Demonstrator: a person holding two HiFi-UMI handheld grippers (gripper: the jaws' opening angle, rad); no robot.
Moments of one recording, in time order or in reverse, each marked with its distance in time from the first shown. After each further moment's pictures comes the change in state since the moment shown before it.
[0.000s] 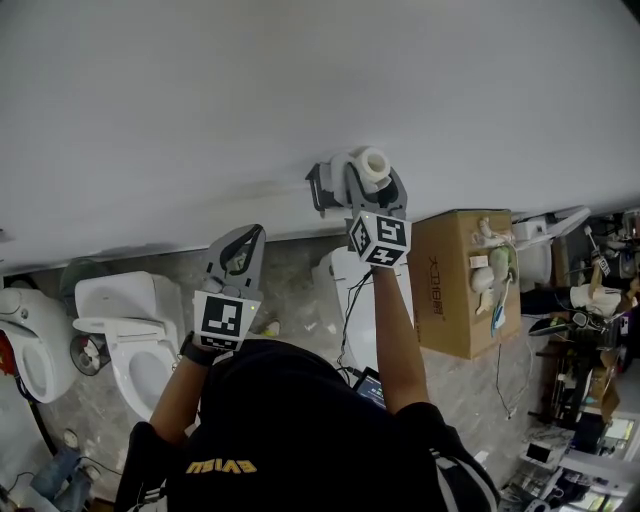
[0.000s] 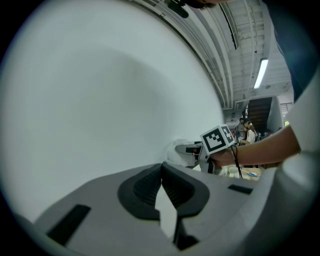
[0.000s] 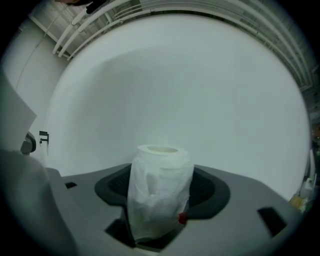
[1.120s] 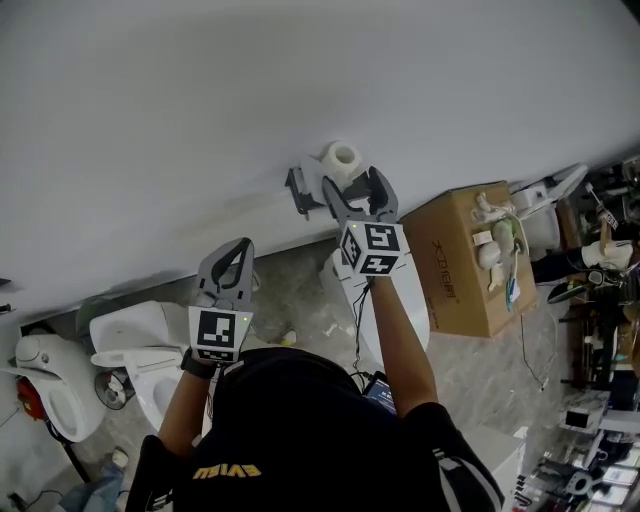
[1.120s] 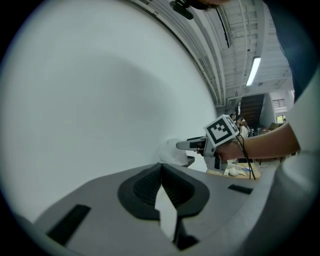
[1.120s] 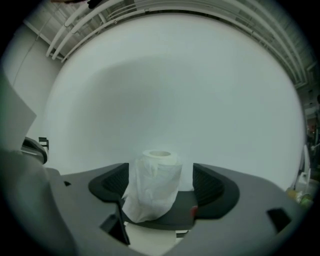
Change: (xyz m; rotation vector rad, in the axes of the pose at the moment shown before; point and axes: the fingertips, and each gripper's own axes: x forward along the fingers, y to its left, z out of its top) left arm 0.001 -0.012 0.005 0.053 0.012 -0.061; right arm -0.038 -0.002 0.011 0.045 0.033 -0.029
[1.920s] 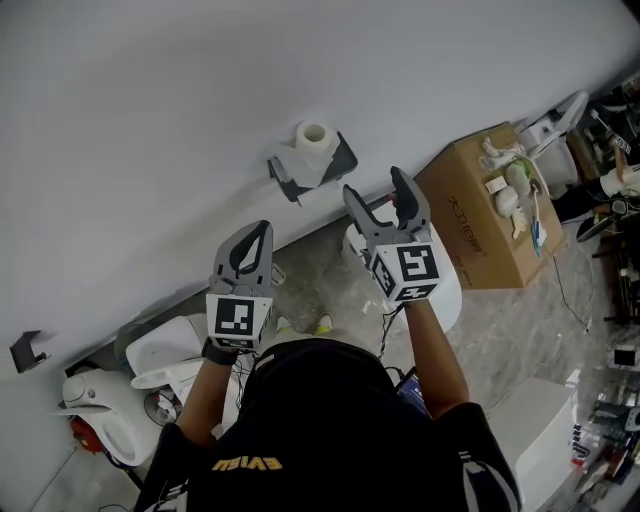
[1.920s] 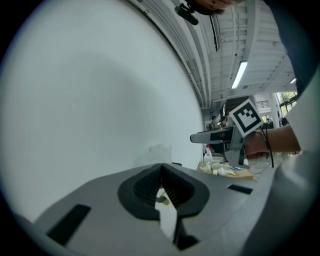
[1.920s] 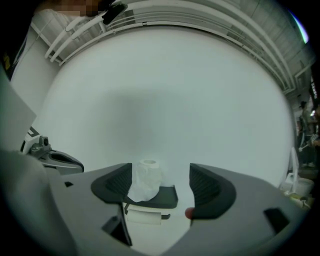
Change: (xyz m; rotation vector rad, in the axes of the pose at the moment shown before) left arm 0.038 -0.040 0.025 0.061 -0.035 -0.162; right arm -0.103 -0.019 0.028 0.013 -0.059 -0.083
